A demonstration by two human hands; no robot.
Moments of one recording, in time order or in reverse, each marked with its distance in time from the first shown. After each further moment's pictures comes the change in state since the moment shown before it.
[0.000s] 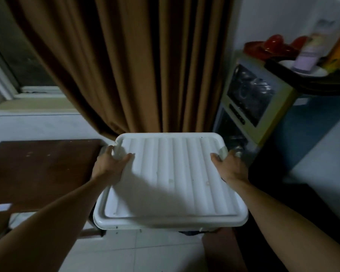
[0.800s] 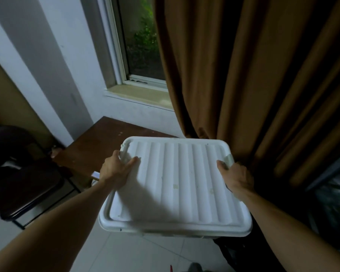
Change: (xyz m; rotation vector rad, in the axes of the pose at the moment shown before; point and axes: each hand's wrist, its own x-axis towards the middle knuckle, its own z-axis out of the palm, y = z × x) left_hand 0.076 -0.248 -0.170 0.063 0.159 -0.378; right_hand -0.023 -0.332 0.154 0.010 -0.183 -0.298
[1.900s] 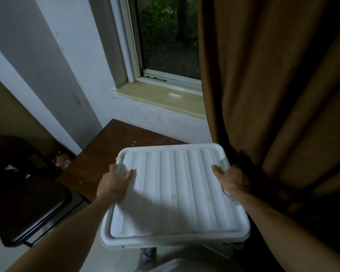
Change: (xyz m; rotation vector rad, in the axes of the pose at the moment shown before) left_hand 0.243 -0.097 0.027 0.122 -0.114 -0.173; right_hand 0.142 -0.210 0.139 -0.006 -0.128 0.028
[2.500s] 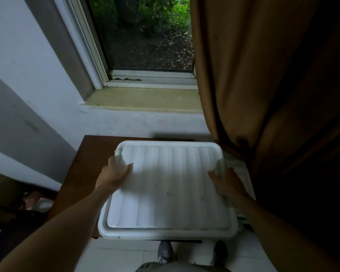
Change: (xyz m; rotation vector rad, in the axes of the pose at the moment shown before) left_hand 0.181 0.005 -0.033 0.078 -0.268 0.324; right_hand -0.039 -0.068 0.068 0.234 -0.116 0.353
